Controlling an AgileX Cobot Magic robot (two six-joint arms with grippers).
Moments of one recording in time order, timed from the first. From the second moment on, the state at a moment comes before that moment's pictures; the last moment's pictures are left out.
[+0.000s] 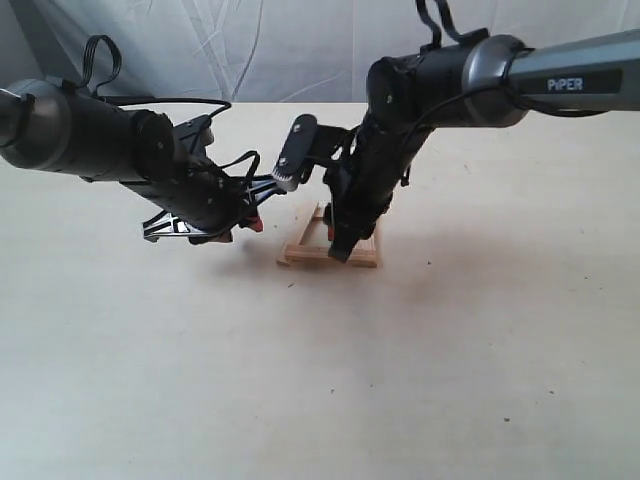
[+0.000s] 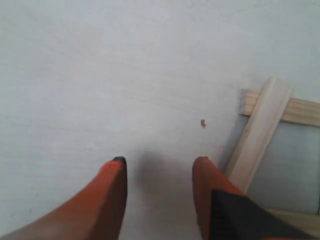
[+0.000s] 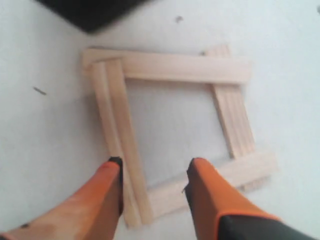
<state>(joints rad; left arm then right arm) -0.30 1.99 -1.14 -0.33 0.30 -0.38 0.57 2.09 -1.47 0.14 0.70 -0.81</state>
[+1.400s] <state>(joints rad) -0.39 2.06 -1.14 -0.58 0.18 -0.38 0.45 2.18 -1.47 0.23 0.84 -0.21</state>
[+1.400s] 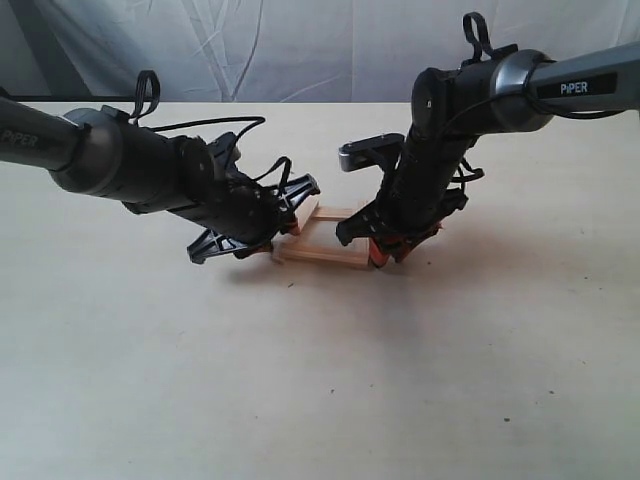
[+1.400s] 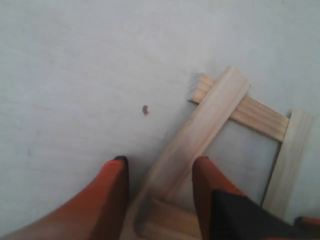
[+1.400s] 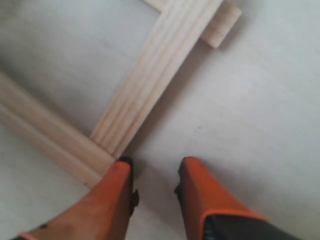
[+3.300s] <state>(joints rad) -0.21 0.35 -0.43 -0.03 0.48 -0.20 0.23 0.30 -0.38 0.17 0.55 -0.16</state>
